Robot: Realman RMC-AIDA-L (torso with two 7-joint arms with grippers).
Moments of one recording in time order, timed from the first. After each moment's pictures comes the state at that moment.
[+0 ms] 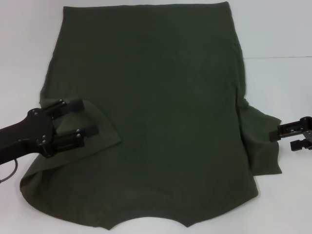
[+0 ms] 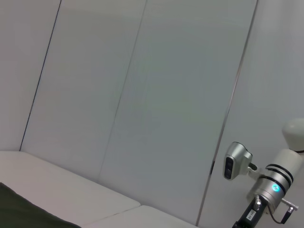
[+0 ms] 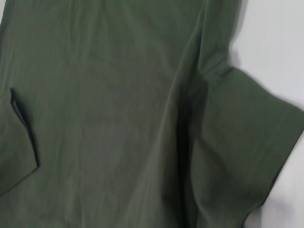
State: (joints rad) left arm -0.45 -2.01 0.57 0.51 1.78 1.76 -1.27; right arm 0.71 1.79 -0.73 -0.52 -2.41 -1.47 2.55
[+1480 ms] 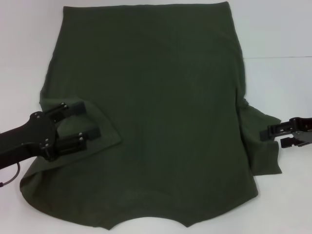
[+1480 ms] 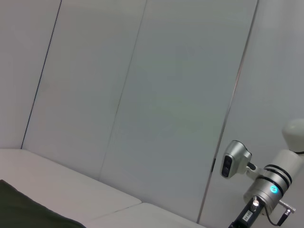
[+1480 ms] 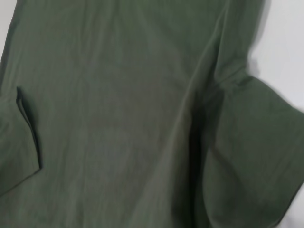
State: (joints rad) left arm -0.44 -2.02 0.58 0.51 1.78 1.75 -1.25; right arm 0.72 1.83 -0.73 -0.51 -2.41 -1.42 2.48
